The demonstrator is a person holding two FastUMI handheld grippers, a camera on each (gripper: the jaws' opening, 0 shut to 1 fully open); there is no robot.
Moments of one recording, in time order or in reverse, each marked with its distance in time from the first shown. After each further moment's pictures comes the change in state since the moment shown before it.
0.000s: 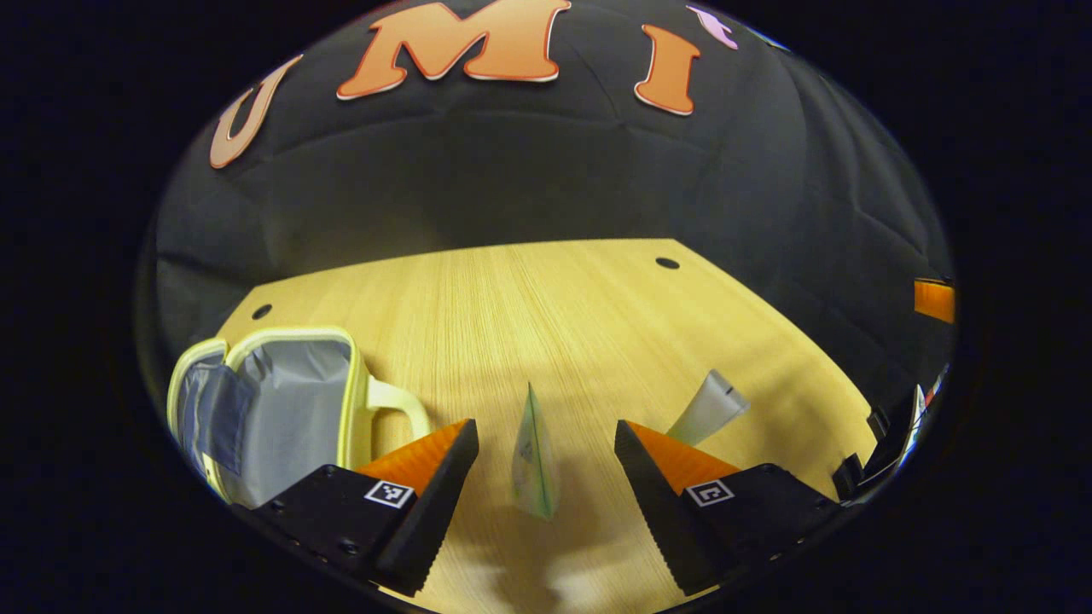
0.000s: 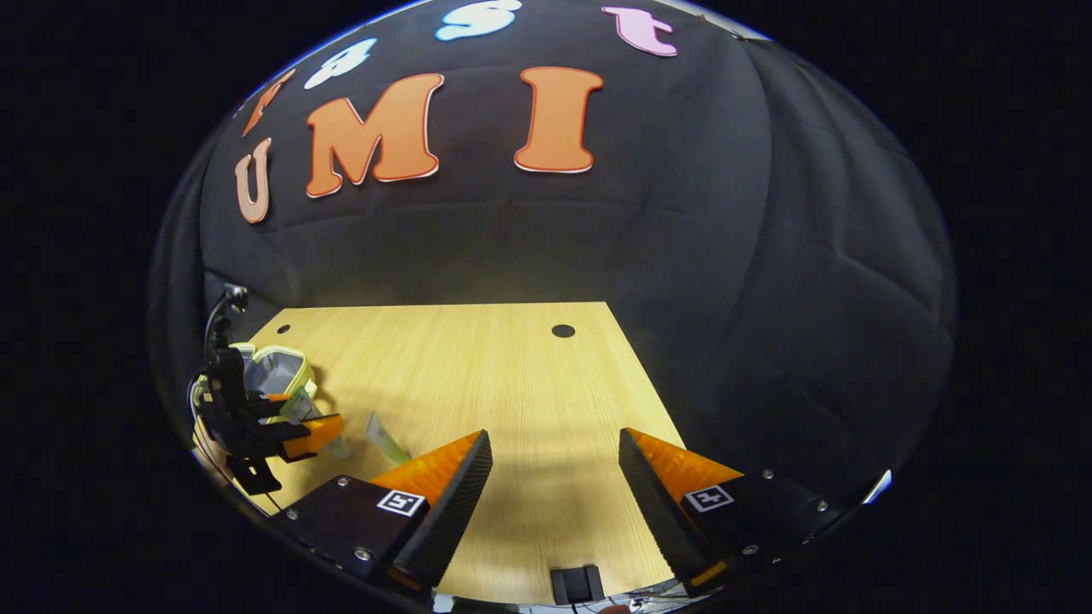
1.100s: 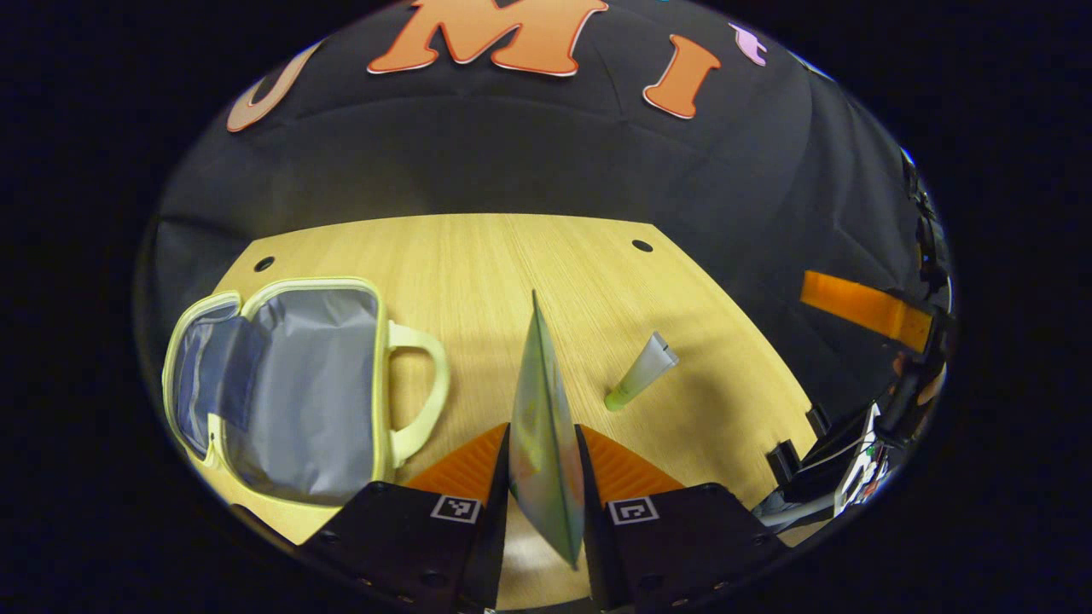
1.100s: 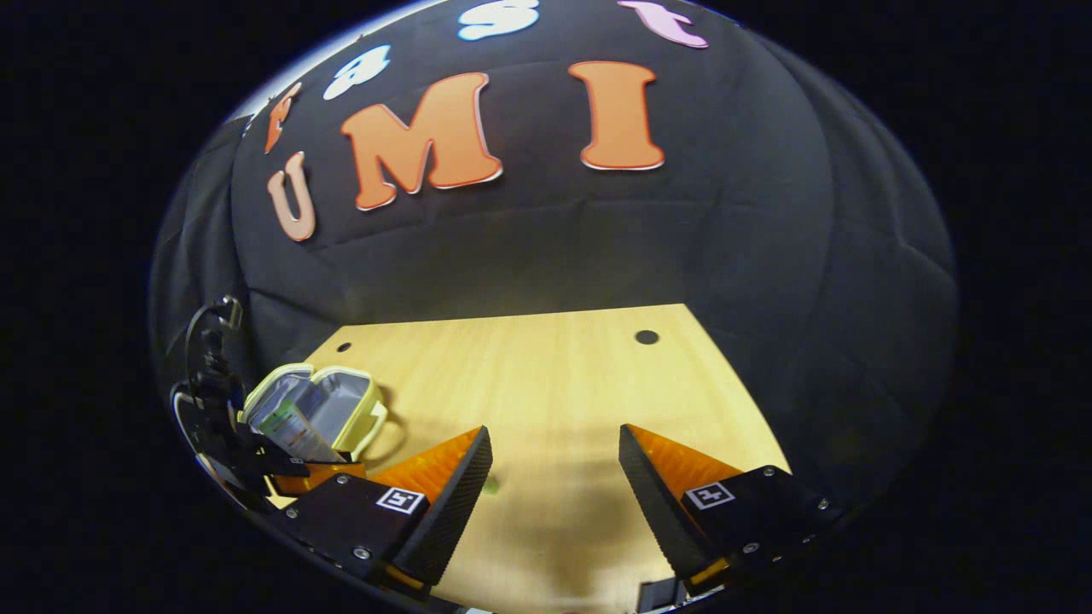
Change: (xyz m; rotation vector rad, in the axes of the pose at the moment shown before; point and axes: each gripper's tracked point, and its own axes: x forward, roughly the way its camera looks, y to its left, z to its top) left arm -0.111 0.007 -0.008 -0.114 0.114 -0.086; right arm 0.029 0.131 0.020 0.014 -0.031 0.270
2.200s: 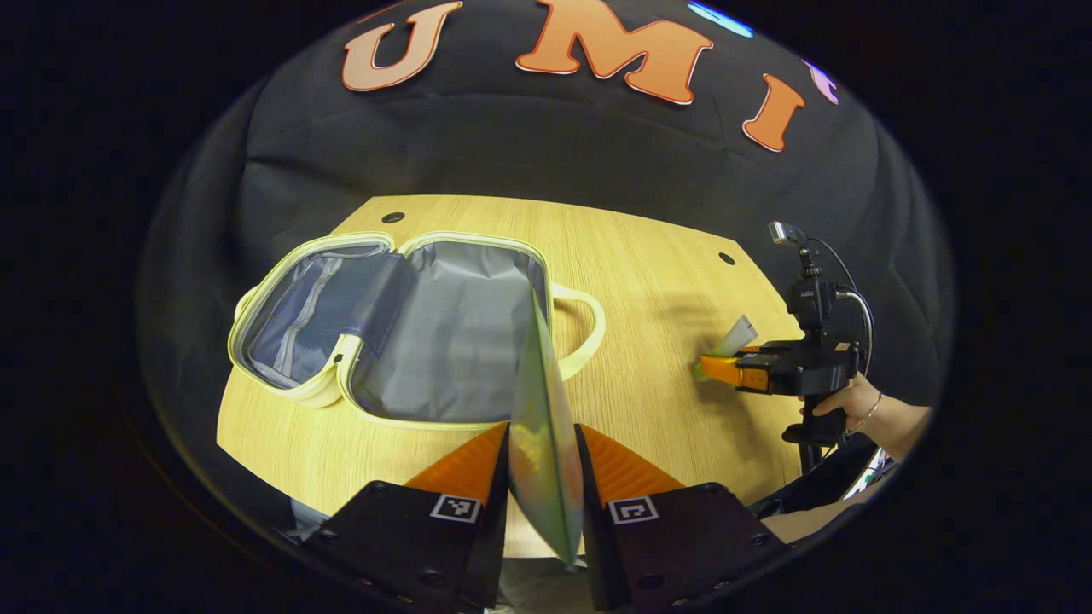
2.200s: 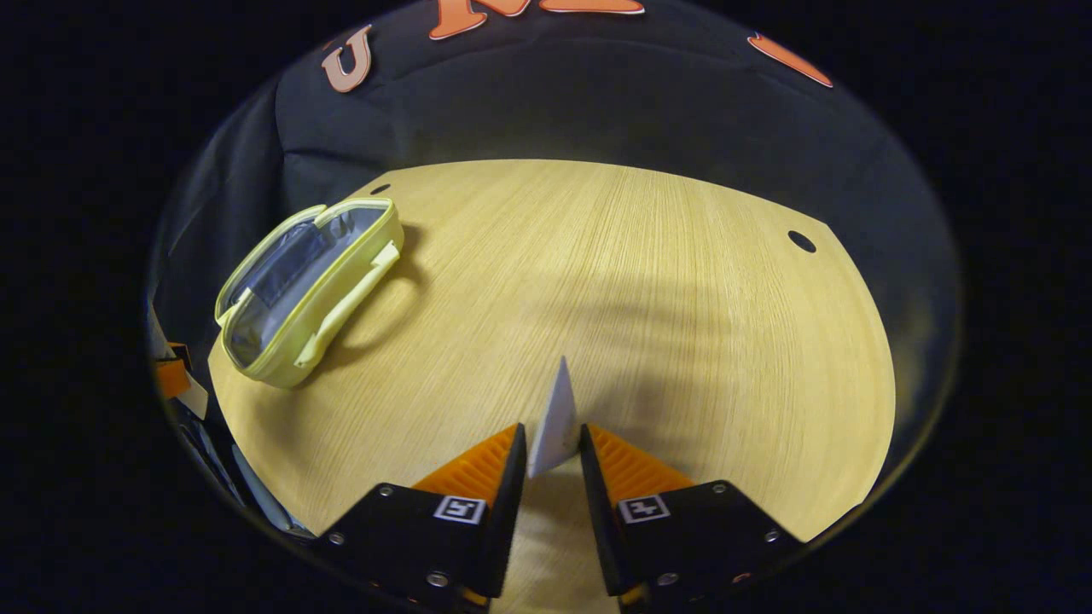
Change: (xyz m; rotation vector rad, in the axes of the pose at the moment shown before) left arm -0.092 0.096 -0.050 -0.149 0.027 0.205; right arm 0.131 0.067 -0.161 -0.203 0.436 0.145
